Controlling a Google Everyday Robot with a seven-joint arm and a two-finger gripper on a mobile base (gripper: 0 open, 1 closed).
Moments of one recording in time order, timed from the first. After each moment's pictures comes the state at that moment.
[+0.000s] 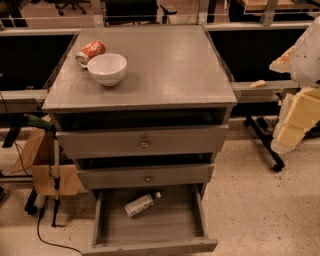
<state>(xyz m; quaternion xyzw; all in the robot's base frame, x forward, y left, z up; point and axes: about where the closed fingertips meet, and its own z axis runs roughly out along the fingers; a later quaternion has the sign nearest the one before) 0.438 -0.217 0.976 -0.60 0.78 -0.03 0.16</state>
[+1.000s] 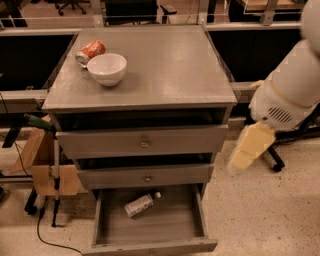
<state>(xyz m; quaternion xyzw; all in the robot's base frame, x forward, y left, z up) 0.446 -0.187 0.889 -0.52 0.85 0.02 0.14</state>
